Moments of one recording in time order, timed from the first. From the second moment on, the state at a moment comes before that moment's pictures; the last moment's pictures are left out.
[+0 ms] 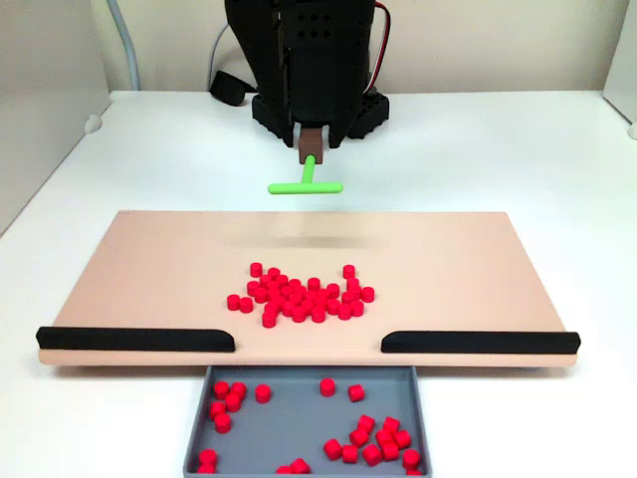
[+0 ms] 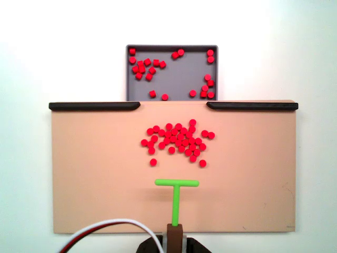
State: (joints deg) arm 2.5 105.9 108.2 82.1 -86.9
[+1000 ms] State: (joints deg) arm -0.4 106.4 108.2 82.2 -80.8
